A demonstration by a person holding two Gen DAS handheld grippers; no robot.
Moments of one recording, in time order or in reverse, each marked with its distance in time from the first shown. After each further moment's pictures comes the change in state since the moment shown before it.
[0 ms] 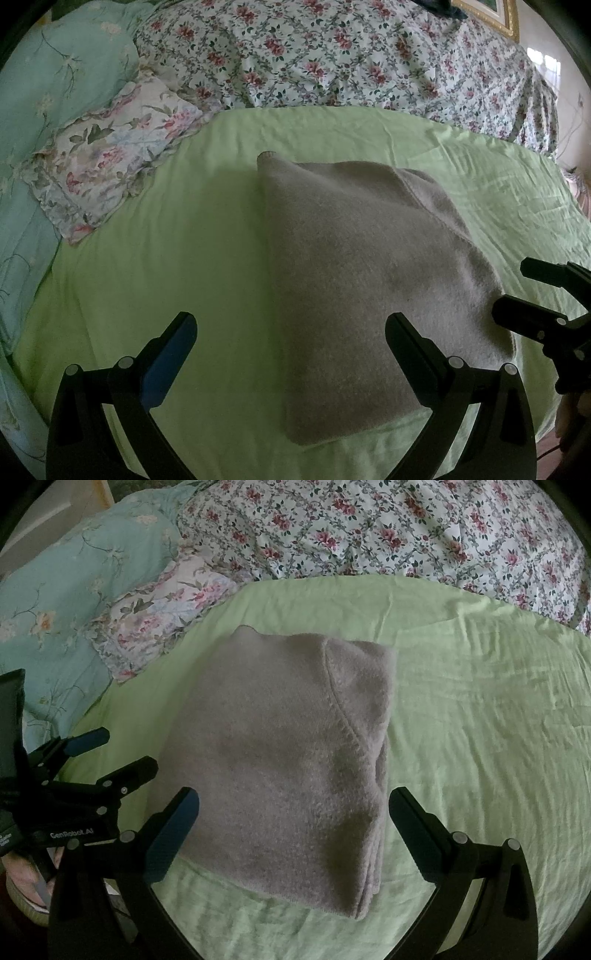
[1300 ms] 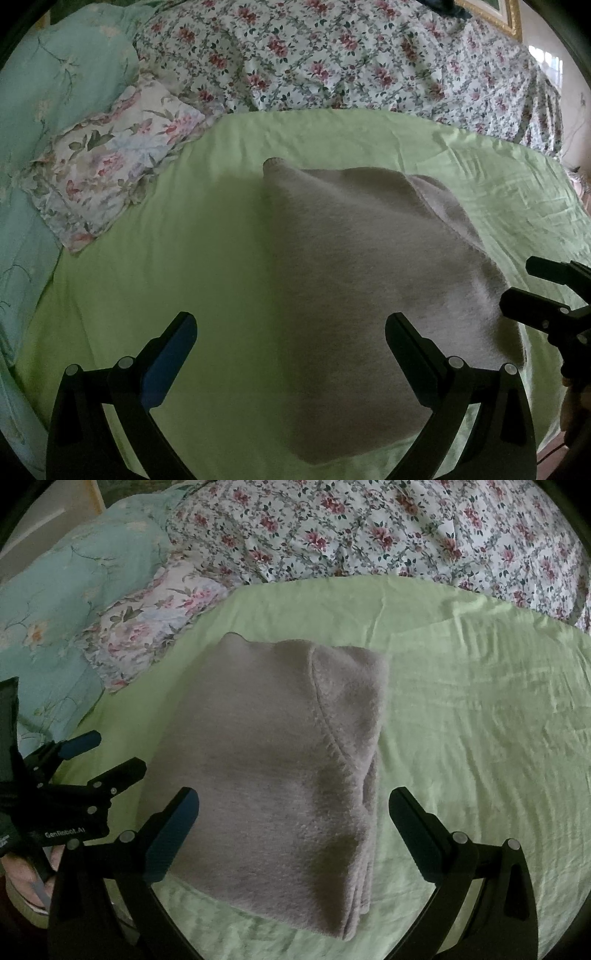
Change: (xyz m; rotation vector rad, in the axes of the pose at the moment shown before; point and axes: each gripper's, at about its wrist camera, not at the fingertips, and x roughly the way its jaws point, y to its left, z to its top) left arm 0.010 0.003 0.010 0.002 -0.005 0.026; right arm 0.010 -0.016 0.012 0.020 -0.002 -0.001
